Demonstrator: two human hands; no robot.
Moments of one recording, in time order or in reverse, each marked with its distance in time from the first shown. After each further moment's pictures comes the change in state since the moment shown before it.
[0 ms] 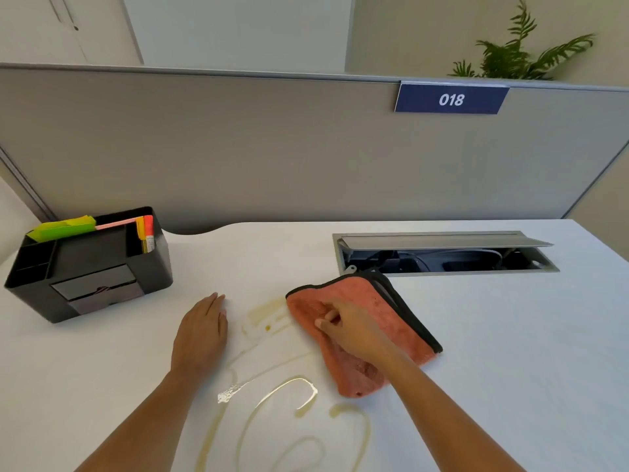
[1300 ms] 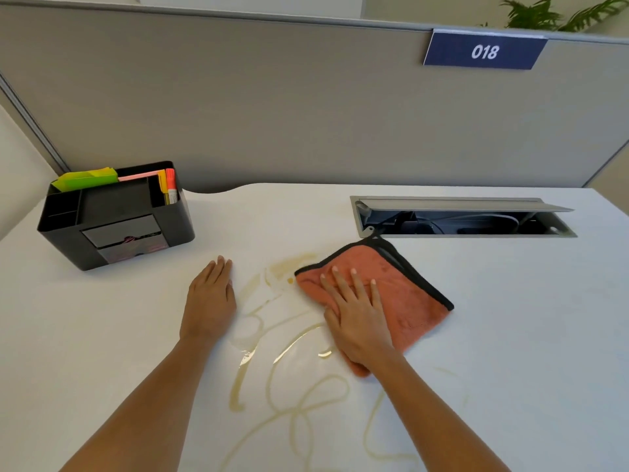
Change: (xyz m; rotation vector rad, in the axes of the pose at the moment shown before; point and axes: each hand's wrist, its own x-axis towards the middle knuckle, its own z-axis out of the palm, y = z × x) left_hand -0.019 -0.038 0.006 0.046 0.027 0.065; right_hand -0.034 0.010 0.076 -0.581 0.183 -0.129
